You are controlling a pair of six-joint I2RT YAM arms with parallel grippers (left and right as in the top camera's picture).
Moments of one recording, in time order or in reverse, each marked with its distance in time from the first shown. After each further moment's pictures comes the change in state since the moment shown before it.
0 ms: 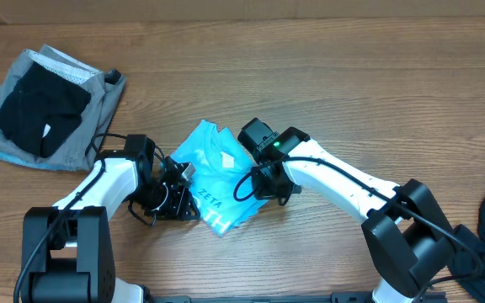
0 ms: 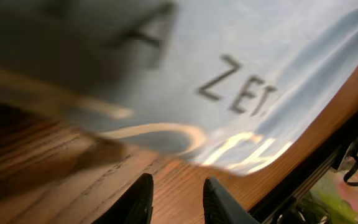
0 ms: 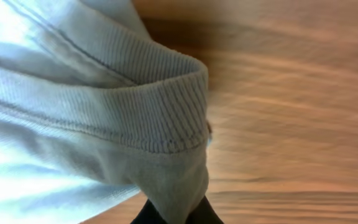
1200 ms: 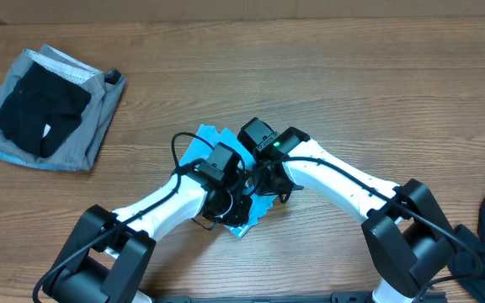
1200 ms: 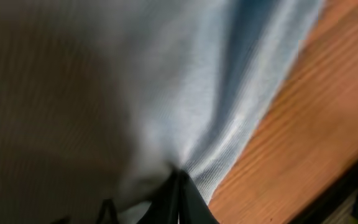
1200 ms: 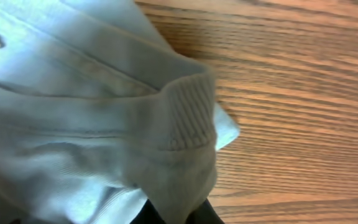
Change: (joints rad) left arm -0.546 -0.002 -0.015 0.355 -0.117 -0.512; right arm 0.000 0.000 0.000 0.019 0.075 0.030
